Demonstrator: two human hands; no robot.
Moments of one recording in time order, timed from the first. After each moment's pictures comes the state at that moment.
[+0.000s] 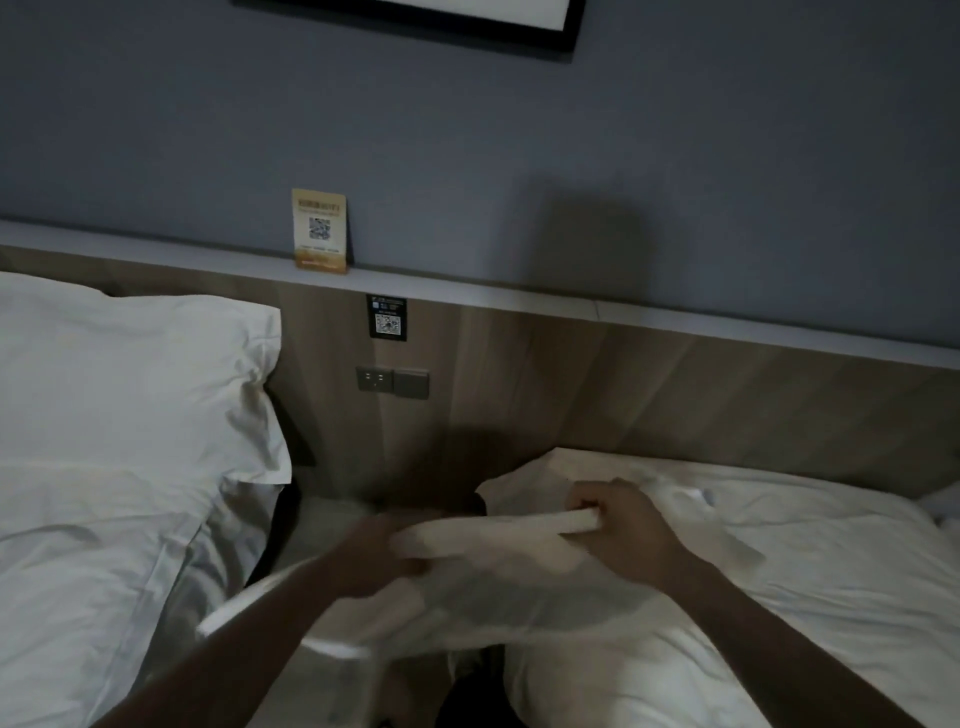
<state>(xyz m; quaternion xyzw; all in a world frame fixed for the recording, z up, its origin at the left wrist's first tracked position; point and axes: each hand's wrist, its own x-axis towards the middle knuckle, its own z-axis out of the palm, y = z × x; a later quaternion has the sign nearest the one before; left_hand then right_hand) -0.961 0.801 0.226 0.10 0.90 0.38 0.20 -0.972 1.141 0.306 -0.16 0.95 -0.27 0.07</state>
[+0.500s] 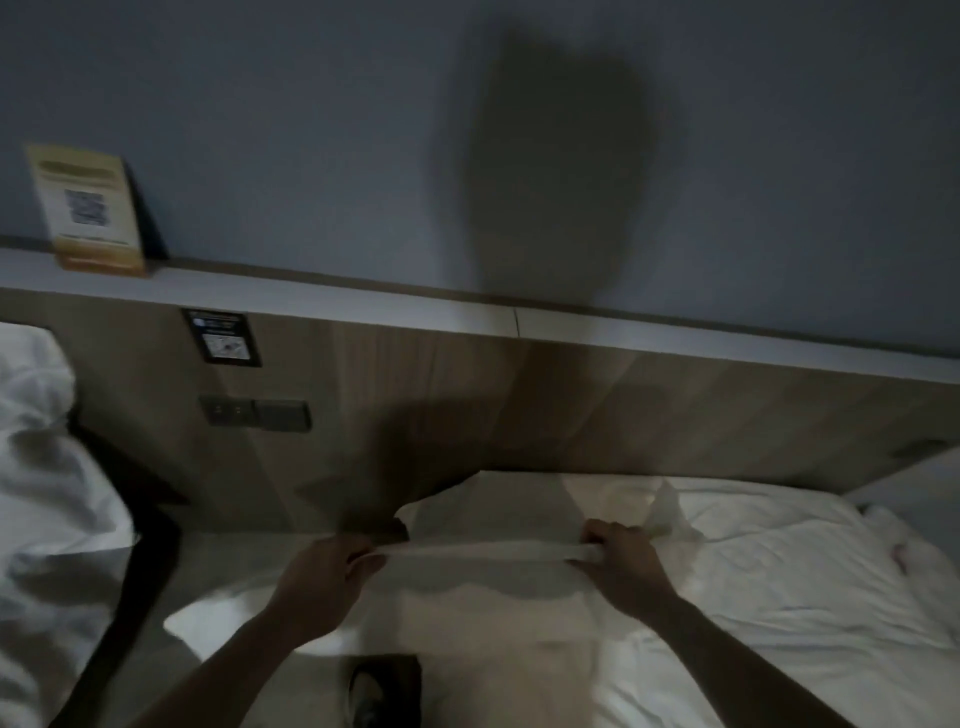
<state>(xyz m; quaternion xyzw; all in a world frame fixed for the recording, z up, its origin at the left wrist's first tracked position) -1.117 0.924 0.129 0.06 0.93 0.33 0.16 -1.112 1.327 0.160 0.04 0.98 -0.16 0.10</state>
